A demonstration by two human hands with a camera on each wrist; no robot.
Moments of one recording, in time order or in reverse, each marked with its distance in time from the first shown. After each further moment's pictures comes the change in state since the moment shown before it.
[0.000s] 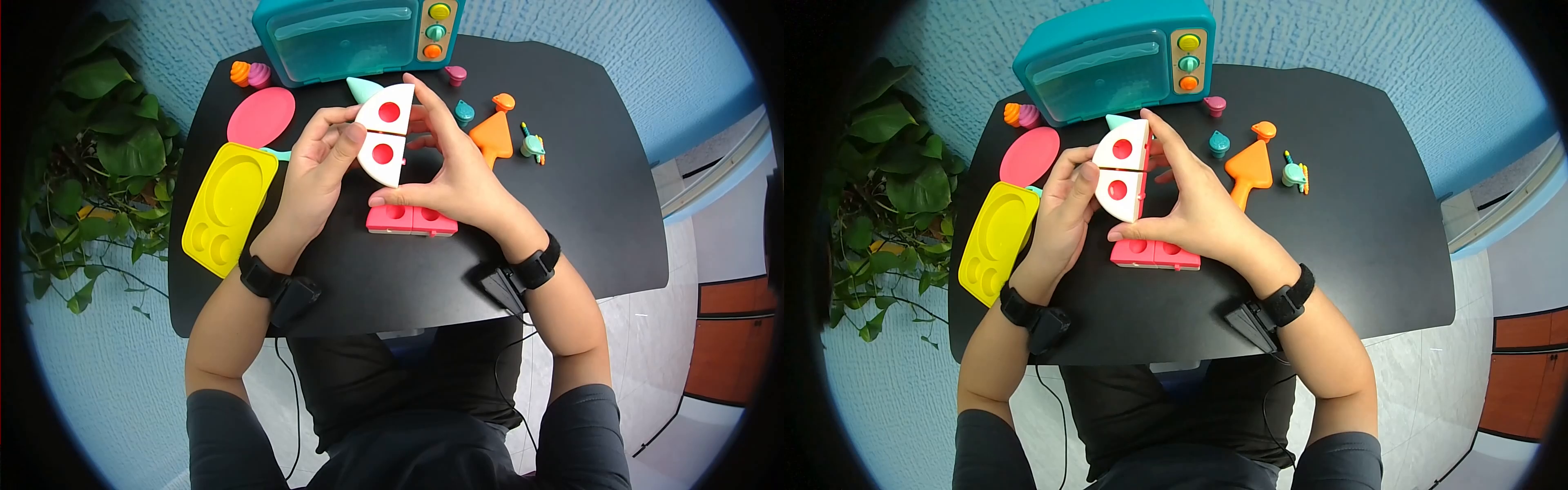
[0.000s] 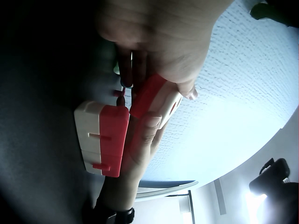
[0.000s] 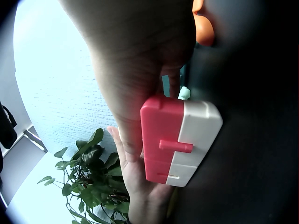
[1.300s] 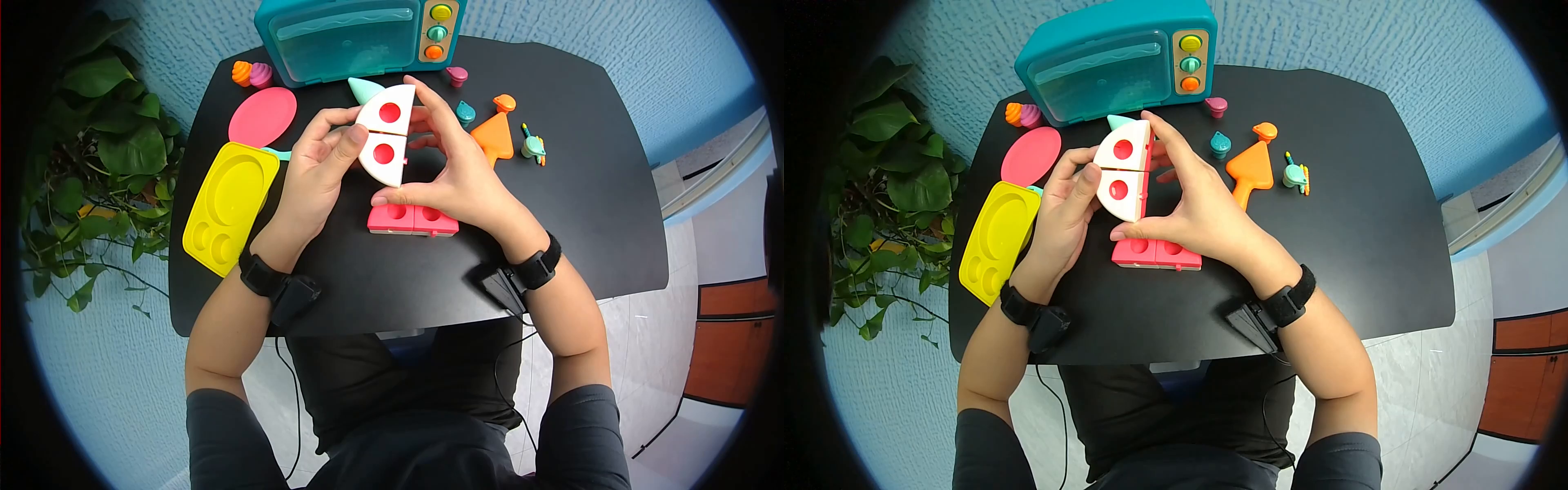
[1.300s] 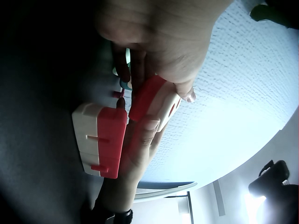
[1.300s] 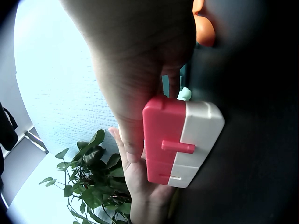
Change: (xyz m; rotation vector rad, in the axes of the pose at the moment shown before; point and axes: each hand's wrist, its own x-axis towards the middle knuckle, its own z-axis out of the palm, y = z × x) left_hand 0.000 0.002 -0.001 -0.028 -0.001 -0.035; right_hand 0.001 0.006 0.001 -0.016 0.029 -0.062
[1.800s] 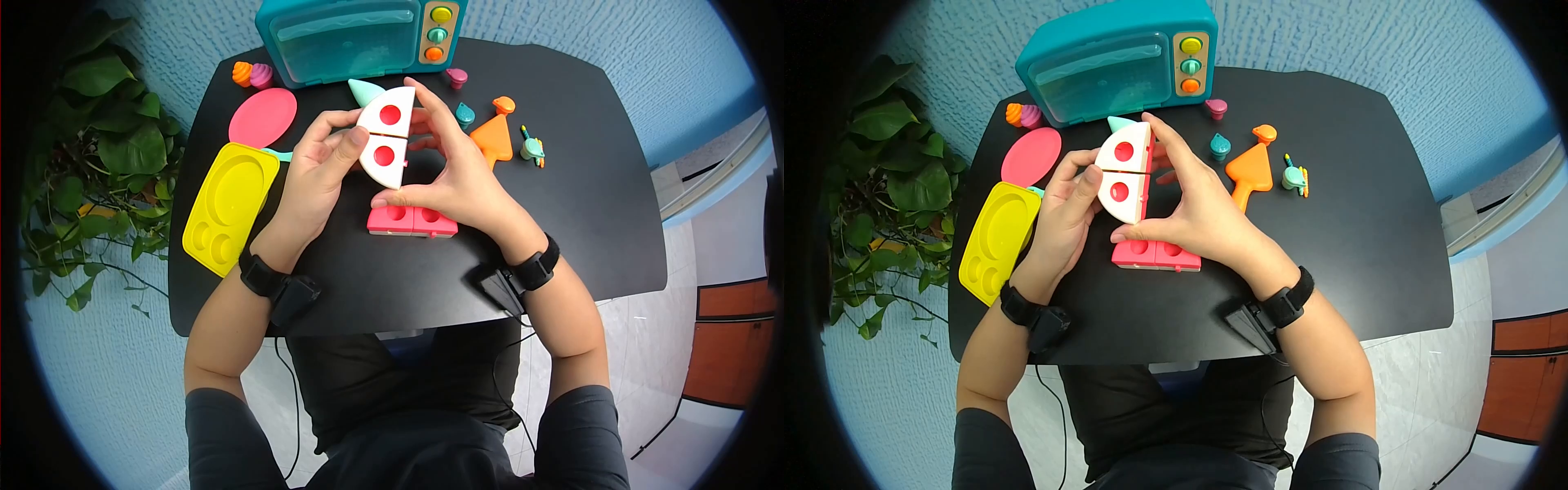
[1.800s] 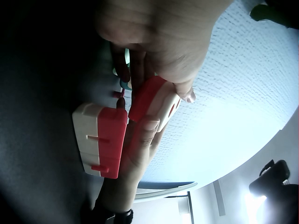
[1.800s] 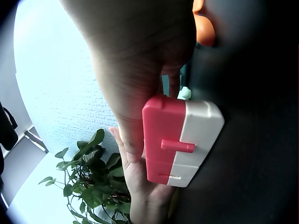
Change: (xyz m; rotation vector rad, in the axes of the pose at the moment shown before) left_hand -0.001 0.003 0.002 0.002 0.008 -0.030; right_hand 0.000 -0.005 -0.001 0.015 -0.013 0.026
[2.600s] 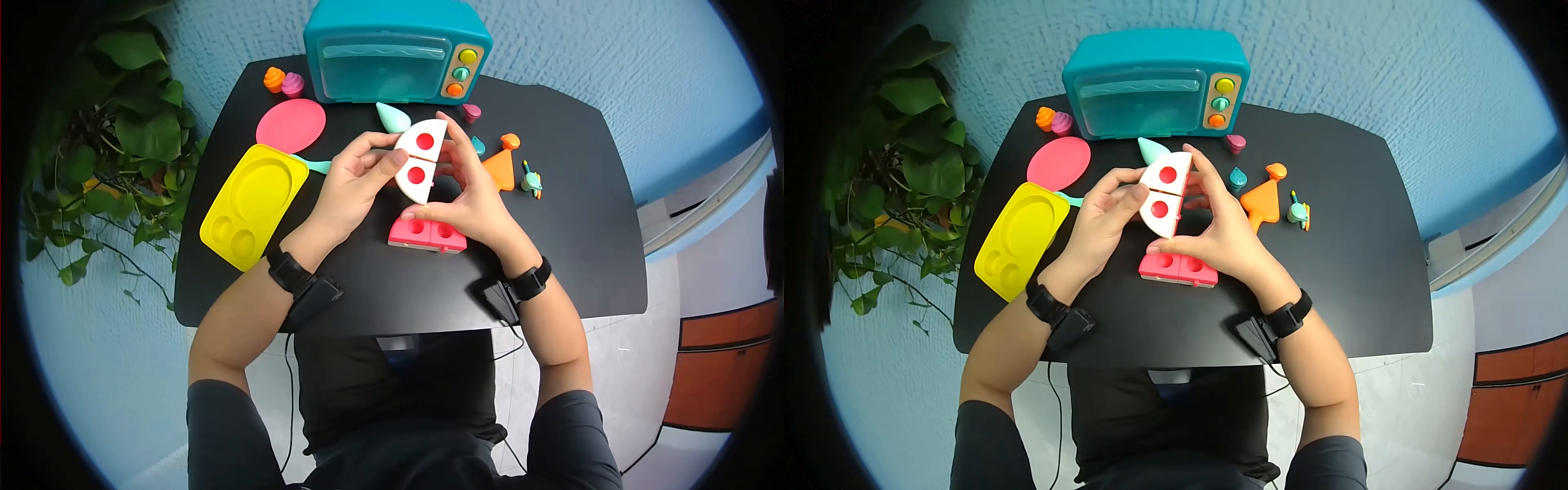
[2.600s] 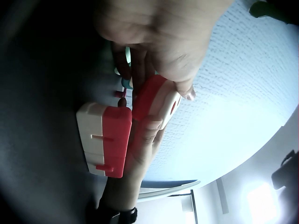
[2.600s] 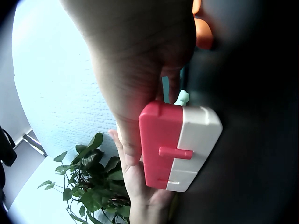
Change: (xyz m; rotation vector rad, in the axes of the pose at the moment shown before) left_hand 0.003 -0.002 0.002 -0.060 -0.007 0.035; right_hand 0.002 0.006 0.001 0.084 -0.017 0.065
